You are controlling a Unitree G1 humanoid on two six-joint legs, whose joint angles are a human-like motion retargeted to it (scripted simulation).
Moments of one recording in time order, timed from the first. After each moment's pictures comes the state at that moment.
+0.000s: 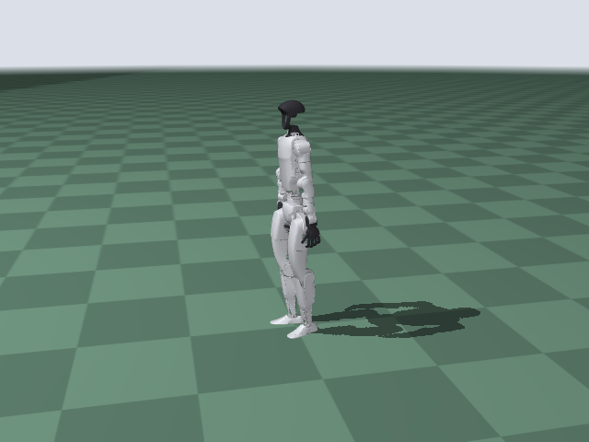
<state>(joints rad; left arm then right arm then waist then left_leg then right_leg) 0.08 0.12 0.17 1.52 0.09 0.11 -0.18 -0.01 -0.15 -0.12 1.57 -0.68 -0.07 0.10 -0.12 0.02 0.01 0.06 -0.04 0.20 0.02 -0.09 0.03 0.04 -0.03 -0.36 0.01 -0.06 0.02</state>
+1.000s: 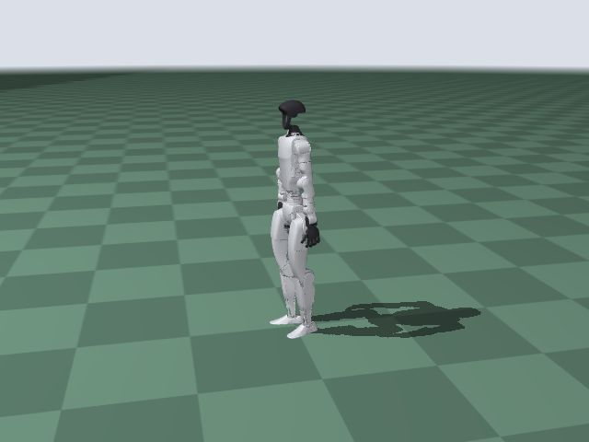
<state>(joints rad) 0.08 0.11 0.19 1.52 0.10 0.11 -0.21 0.00 -0.14 -0.12 1.57 -0.68 -0.06 0.11 -0.12 0.02 0.01 0.06 -0.04 0.20 0.02 -0.09 0.03 0.04 -0.03 -0.36 0.01 -0.06 0.02</state>
